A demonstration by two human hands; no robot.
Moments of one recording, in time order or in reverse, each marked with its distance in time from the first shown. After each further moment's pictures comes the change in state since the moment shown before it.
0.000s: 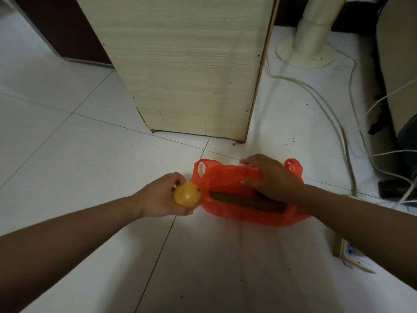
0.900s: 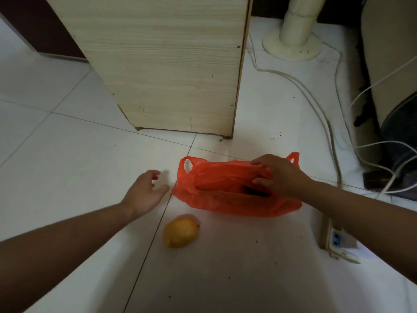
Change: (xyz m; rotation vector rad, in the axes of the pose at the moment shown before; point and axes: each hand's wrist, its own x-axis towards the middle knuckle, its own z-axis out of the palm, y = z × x) left_hand 0.018 -0.010 0.026 -0.112 0.269 -0.274; right_hand -0.021 0.043 -0.019 -0.106 -0.063 0.118
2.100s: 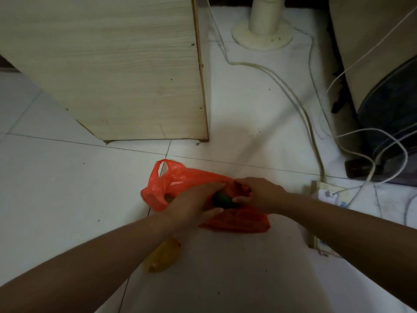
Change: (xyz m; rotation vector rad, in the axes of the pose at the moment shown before) left_hand 0.024 0.088 0.092 0.256 -0.314 0.781; right_hand 0.000 0.022 0.031 0.082 -0.243 0.173
